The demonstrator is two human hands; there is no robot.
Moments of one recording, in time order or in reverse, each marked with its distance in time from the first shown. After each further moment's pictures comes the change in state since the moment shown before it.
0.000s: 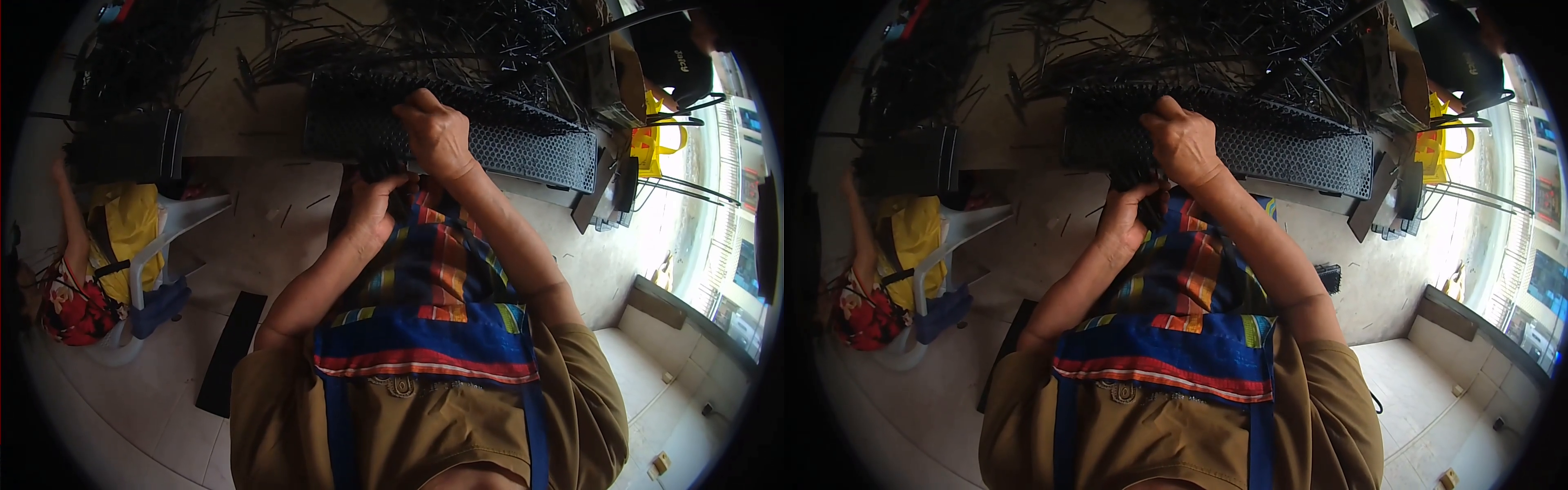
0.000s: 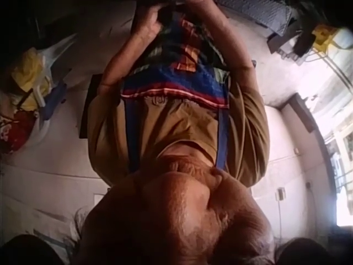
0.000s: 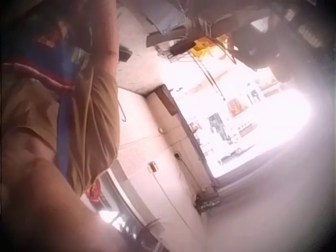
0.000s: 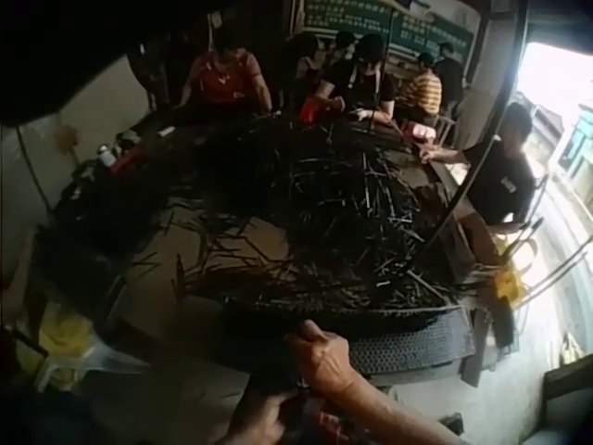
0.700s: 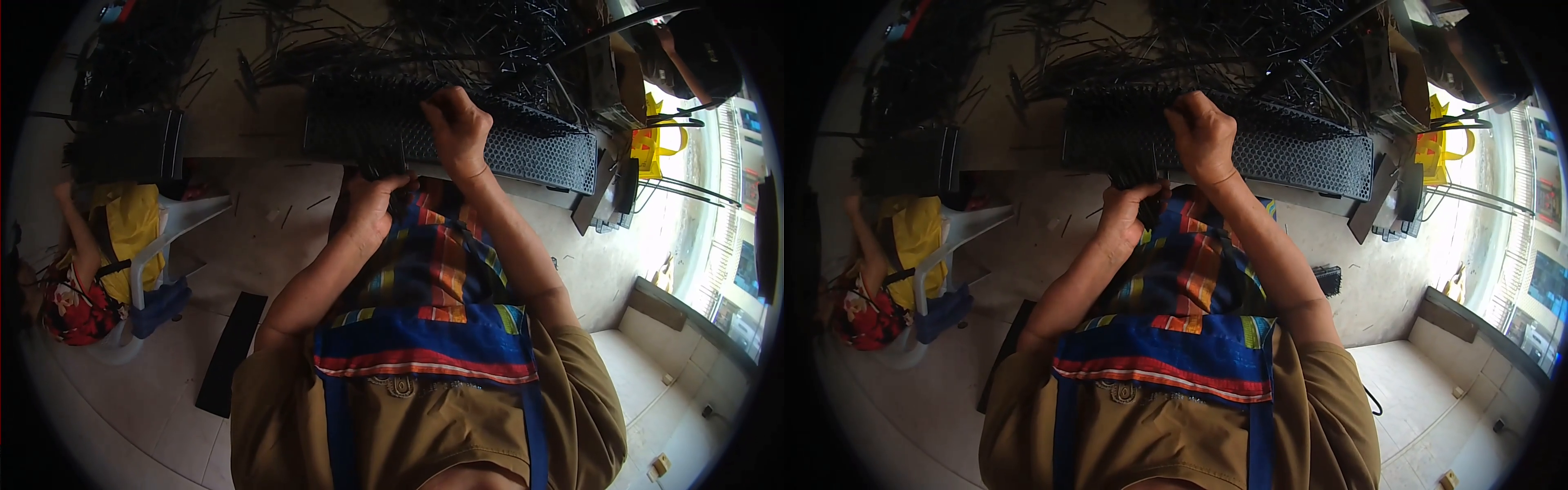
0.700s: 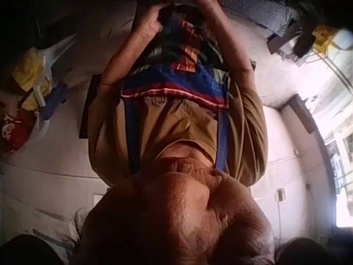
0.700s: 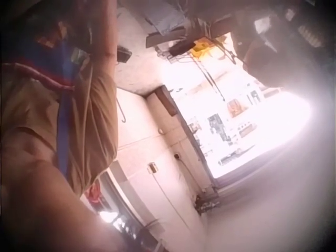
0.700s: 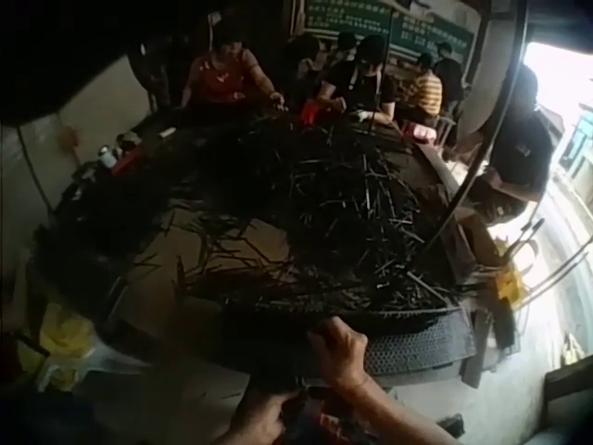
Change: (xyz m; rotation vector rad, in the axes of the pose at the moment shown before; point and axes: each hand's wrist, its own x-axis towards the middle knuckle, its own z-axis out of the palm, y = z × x) left_hand 0.004 0.002 -0.001 0.103 0.045 0.027; right_hand -0.002 0.013 -0.005 0.406 0.307 0.354
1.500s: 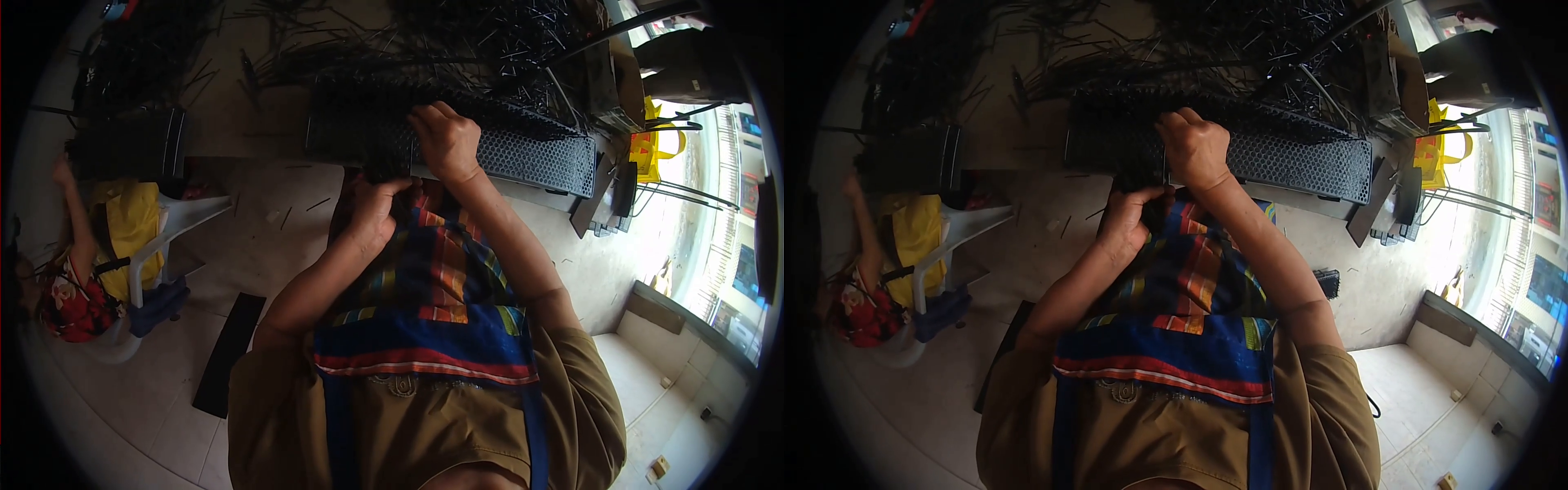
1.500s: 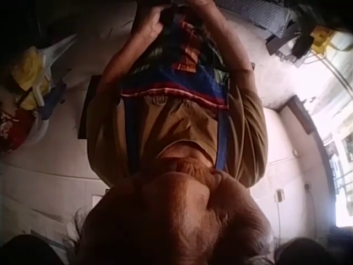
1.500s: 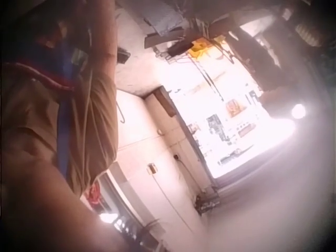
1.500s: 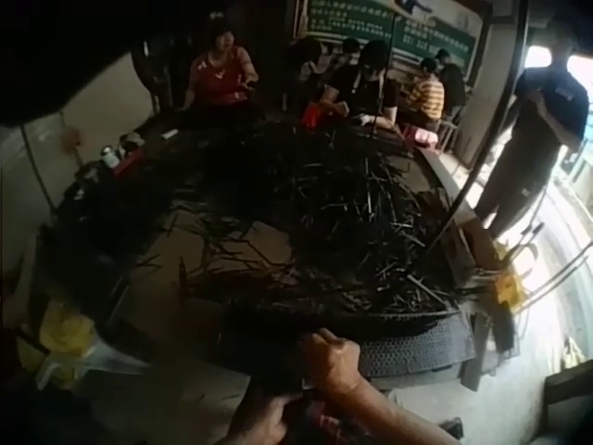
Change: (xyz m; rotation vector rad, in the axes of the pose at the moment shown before) left_hand -0.008 0.001 0.006 -0.051 -0.015 -0.052; right_hand -0.010 -0.006 0.004 -0.369 -0.156 -0.265
